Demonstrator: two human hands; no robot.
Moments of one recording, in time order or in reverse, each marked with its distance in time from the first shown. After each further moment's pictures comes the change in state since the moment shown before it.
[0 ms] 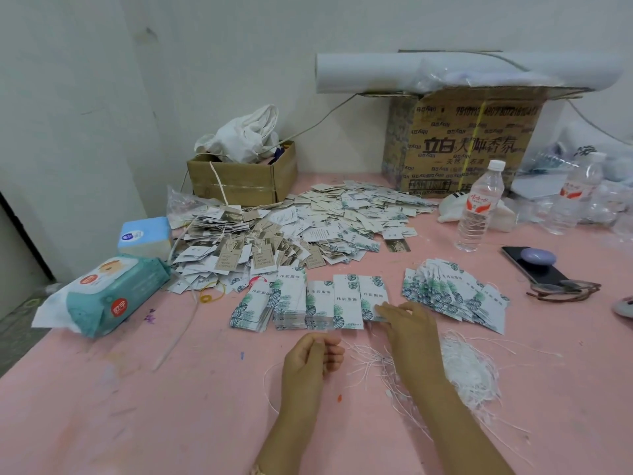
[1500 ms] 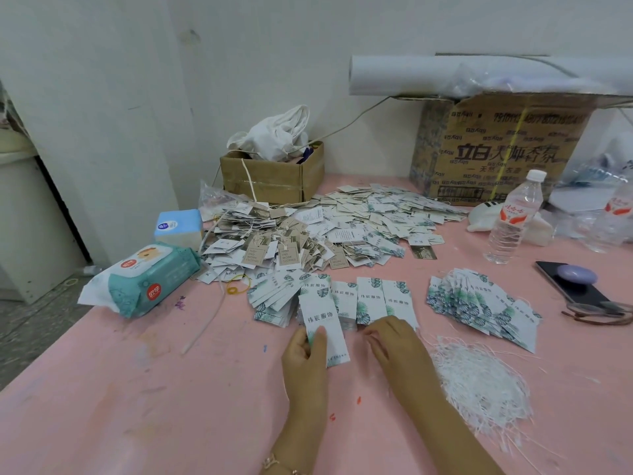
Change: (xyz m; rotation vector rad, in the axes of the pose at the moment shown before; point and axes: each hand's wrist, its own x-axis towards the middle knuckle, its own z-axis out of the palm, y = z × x) left_hand 0.002 0.006 -0.010 0.013 0.301 0.042; right_hand -0.009 -0.034 0.007 0.262 -0.211 -0.148
